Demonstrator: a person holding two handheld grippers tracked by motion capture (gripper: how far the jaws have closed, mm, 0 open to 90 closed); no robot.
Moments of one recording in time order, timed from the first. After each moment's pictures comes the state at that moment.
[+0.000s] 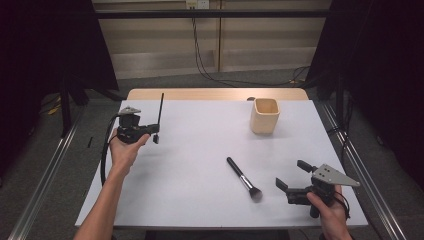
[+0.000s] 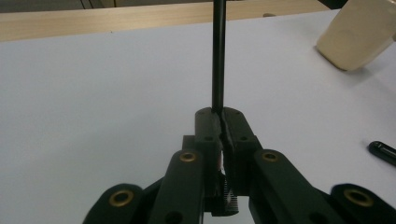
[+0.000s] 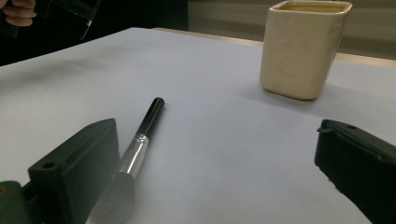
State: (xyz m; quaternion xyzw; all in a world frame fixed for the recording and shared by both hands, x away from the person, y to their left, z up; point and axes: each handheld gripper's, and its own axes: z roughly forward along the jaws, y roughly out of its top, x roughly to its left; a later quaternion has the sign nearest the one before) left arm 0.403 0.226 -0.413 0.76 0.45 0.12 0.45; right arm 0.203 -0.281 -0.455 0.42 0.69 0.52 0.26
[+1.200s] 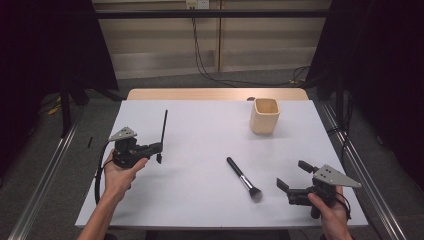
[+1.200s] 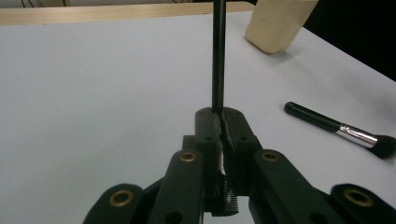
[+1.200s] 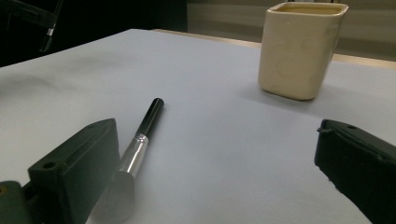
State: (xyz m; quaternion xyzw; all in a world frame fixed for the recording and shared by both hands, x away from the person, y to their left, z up) left arm 0.332 0.225 -0.417 0.77 0.39 0.08 0.50; right arm 0.201 -0.283 -0.455 0.42 0.69 0.52 0.26
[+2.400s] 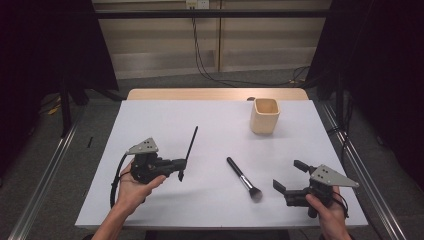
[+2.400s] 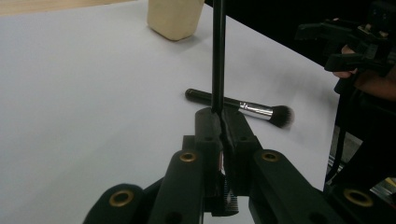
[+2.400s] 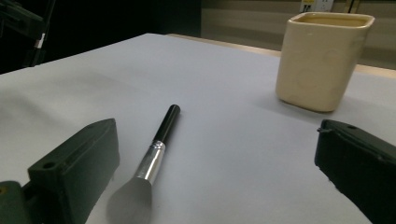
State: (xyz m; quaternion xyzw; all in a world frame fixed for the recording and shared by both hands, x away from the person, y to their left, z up) left arm 0.291 0.173 -0.403 0.81 0.28 0.01 0.52; right arm 0.201 -0.274 -0.450 0.39 0.70 0.54 0.25
